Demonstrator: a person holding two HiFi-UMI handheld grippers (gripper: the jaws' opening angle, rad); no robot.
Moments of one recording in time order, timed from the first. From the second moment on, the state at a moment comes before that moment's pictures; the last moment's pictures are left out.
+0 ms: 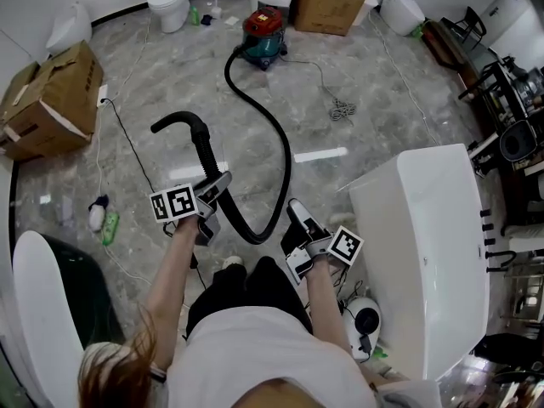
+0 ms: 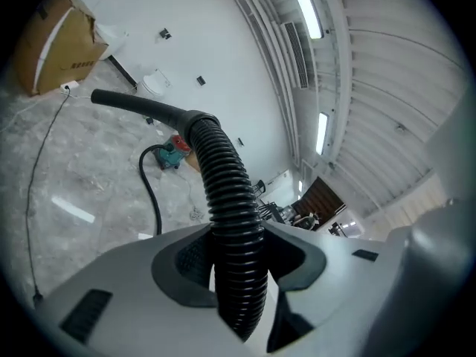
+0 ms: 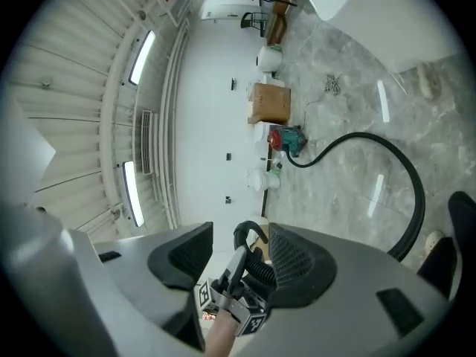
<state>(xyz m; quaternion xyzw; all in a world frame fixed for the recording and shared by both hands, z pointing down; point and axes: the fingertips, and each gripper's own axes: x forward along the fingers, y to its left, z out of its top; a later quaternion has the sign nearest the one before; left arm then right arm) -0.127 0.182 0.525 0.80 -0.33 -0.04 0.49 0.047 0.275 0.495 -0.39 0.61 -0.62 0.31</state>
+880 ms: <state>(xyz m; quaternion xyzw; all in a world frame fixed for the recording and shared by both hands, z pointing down) -0.244 0.148 0.568 0.77 -0.56 0.16 0.25 0.047 0.268 0.498 -0.38 0.59 -0.63 0.35</state>
